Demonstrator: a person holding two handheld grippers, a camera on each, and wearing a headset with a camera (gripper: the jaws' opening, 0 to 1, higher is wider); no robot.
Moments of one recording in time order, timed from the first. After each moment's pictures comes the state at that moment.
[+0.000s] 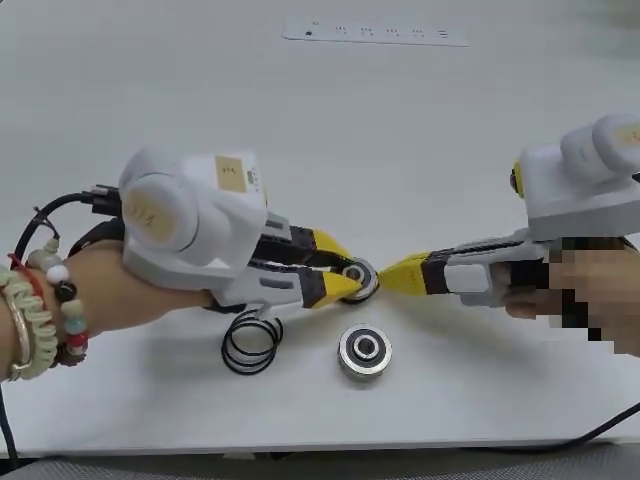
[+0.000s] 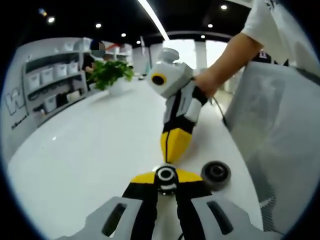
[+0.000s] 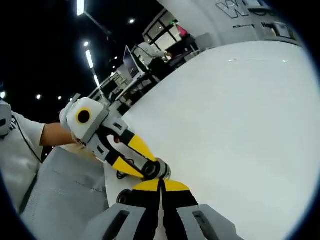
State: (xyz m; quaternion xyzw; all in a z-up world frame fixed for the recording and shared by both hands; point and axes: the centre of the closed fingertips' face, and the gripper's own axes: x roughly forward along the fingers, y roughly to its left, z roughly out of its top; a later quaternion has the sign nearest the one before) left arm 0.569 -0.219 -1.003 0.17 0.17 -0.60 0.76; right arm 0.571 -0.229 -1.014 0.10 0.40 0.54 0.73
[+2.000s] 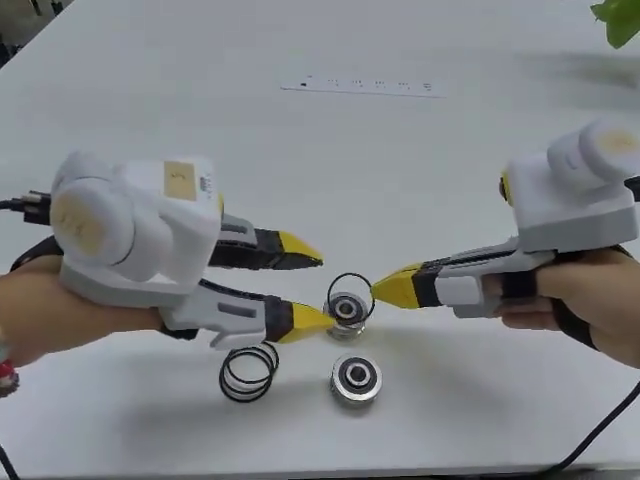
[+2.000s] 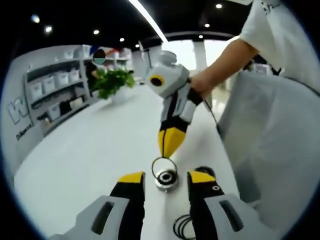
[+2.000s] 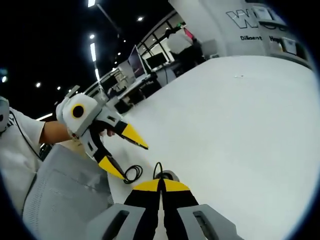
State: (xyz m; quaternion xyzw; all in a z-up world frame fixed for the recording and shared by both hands) left arm 0.554 -0.192 -0.953 0.19 0.14 -0.58 0.78; right arm 0.568 -0.226 -0.975 0.05 0.38 0.54 0.75
